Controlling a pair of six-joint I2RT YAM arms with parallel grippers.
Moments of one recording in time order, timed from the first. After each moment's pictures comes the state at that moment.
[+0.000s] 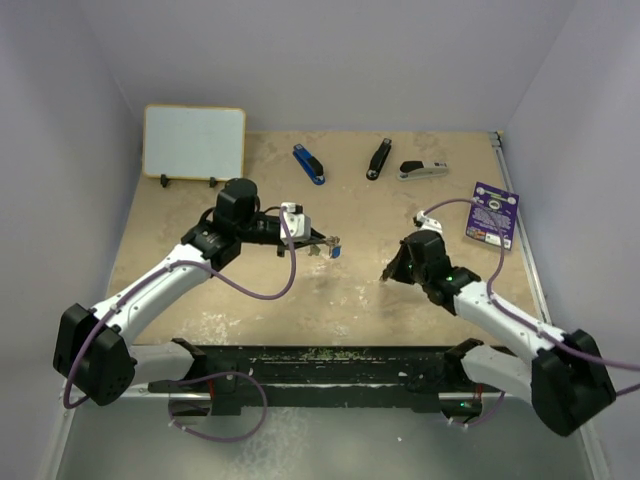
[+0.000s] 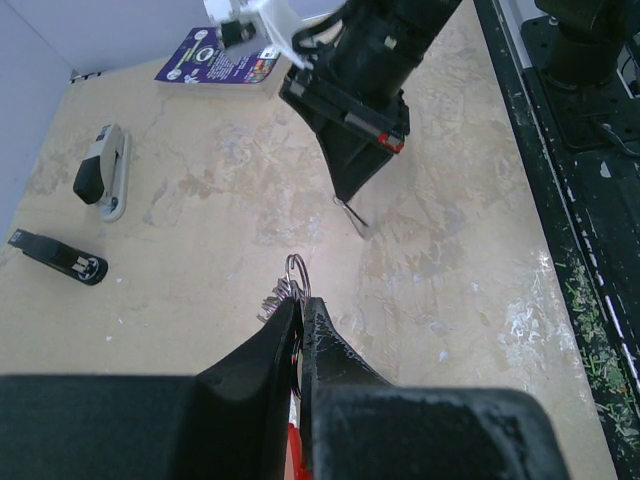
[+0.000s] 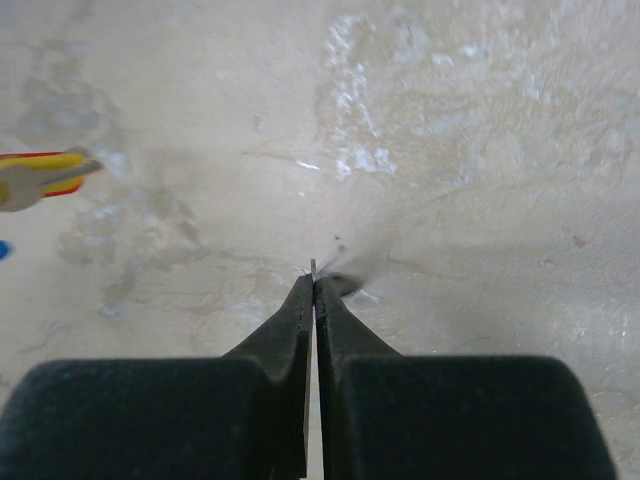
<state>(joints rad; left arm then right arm) -0.56 1.24 0.95 -0.06 0.91 0.58 0.49 1.13 0.51 -0.19 0.15 0.68</state>
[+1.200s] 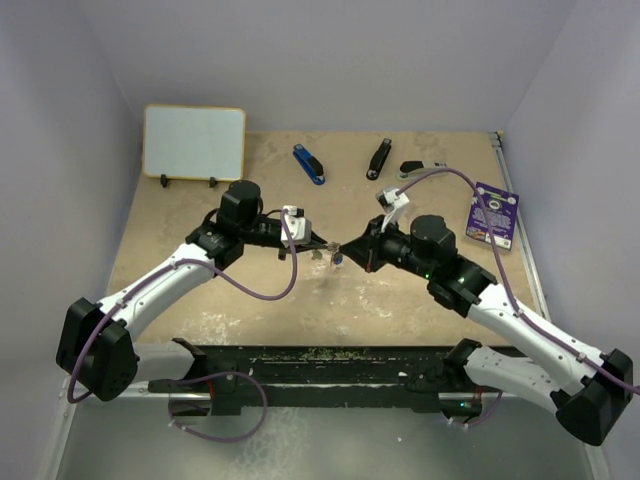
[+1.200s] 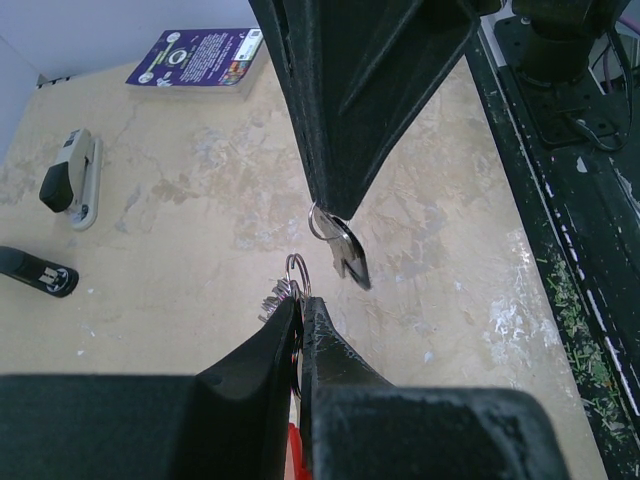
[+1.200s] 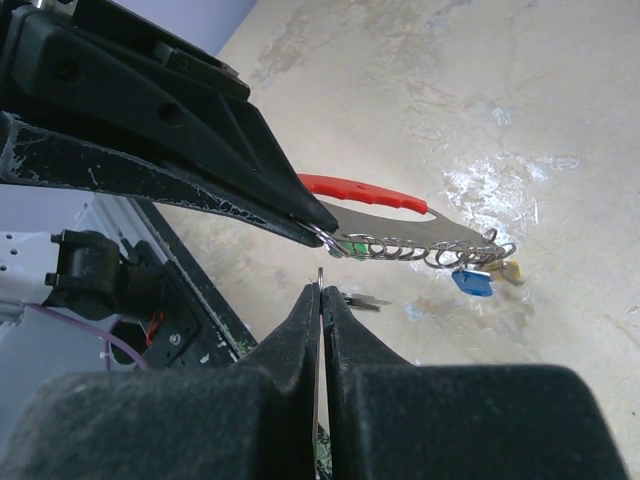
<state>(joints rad) -0.56 1.27 0.92 -0.04 0.97 0.59 0.72 0.94 0.79 -0.11 -0.21 0.44</state>
